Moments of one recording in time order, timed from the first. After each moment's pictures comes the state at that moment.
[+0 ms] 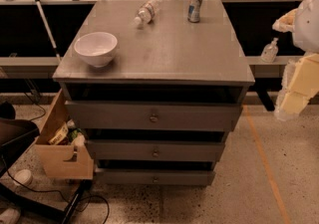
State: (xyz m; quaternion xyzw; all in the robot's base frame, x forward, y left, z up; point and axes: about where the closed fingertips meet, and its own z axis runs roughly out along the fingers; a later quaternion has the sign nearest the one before) arm 0.438 -0.215 0.983 -0.60 0.78 -0.04 0.17
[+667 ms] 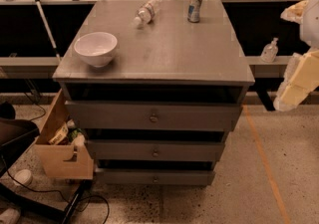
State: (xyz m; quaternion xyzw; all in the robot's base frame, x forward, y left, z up) arm 0.457 -0.226 0.991 -0.58 0.78 -0.07 0.22
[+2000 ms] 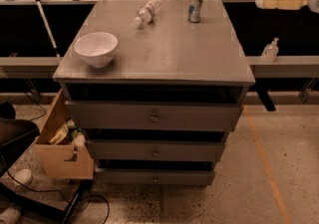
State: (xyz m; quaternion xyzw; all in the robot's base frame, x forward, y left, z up) arm 0.709 -0.327 1.054 -0.27 0.69 0.05 0.67
